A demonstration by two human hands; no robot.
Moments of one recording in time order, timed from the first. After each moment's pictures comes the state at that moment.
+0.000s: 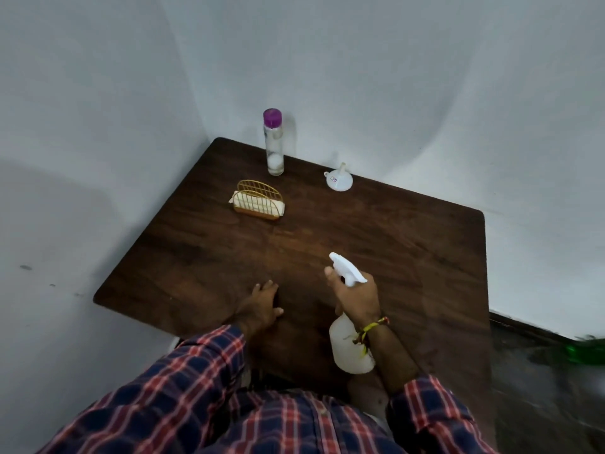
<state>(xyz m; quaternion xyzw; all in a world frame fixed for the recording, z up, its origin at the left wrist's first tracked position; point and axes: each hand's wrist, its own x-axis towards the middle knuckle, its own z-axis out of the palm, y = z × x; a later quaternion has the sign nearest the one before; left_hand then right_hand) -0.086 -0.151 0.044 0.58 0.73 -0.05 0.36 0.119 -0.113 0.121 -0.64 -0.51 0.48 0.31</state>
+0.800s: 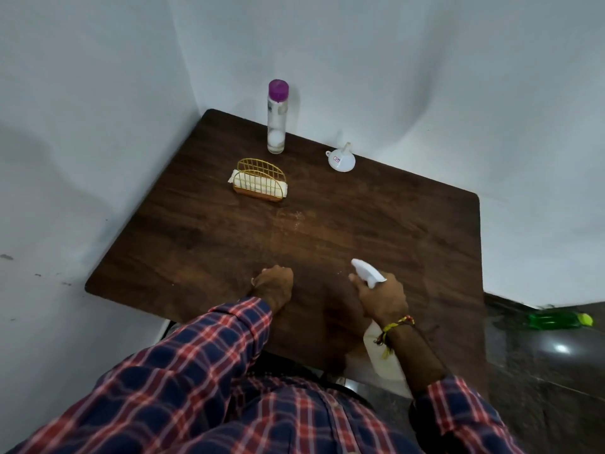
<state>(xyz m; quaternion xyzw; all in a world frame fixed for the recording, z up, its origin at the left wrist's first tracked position) -0.078 -0.125 0.053 0.63 0.70 -0.16 0.30 0.134 -0.132 0.125 -0.73 -0.61 0.29 0.09</state>
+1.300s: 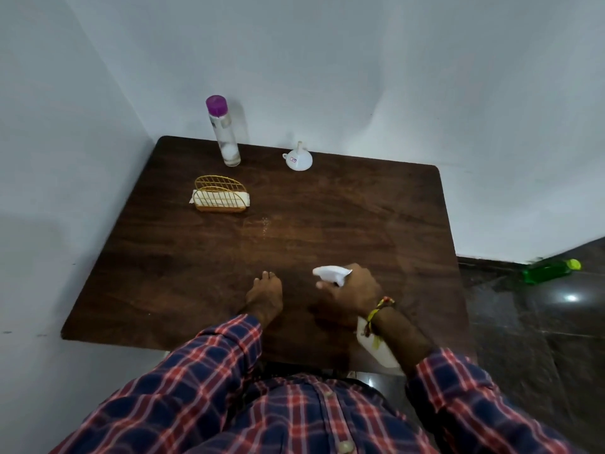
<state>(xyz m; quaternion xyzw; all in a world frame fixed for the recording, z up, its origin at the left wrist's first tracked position) -0.032 -0.133 0.055 0.60 0.71 -0.18 0.31 0.164 -0.139 0.115 -0.64 -0.69 0.34 -0.02</state>
